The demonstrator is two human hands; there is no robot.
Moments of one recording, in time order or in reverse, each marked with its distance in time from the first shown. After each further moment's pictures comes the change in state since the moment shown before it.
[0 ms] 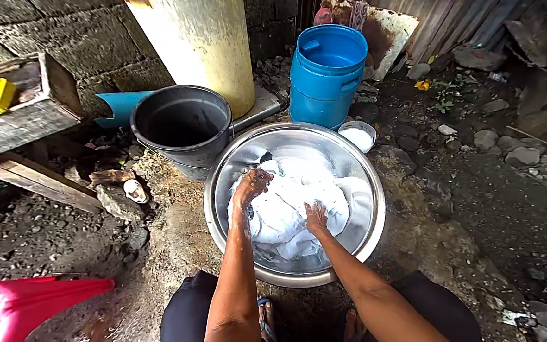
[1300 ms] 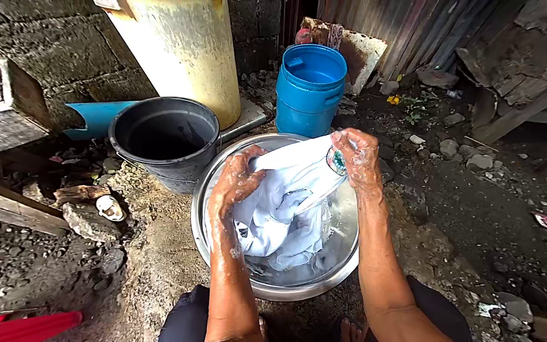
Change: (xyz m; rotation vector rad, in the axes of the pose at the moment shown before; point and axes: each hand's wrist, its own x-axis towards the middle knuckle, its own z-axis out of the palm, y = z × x) left_hand -0.026 0.070 -0.049 0.174 0.165 0.699; right_hand -0.109 -0.068 -0.265 0.706 0.816 -0.786
